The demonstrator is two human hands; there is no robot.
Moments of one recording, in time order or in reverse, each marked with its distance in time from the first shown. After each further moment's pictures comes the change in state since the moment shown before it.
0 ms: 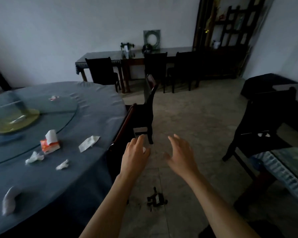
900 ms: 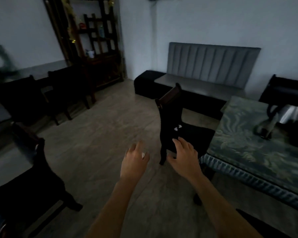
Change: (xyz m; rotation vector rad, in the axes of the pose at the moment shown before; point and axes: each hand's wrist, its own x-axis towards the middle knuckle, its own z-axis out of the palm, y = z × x) left_hand 0.362 0.164 0.280 -0.272 -0.467 0.618; right_hand 0.231 0.259 -0.057 -0.196 0.346 0.833
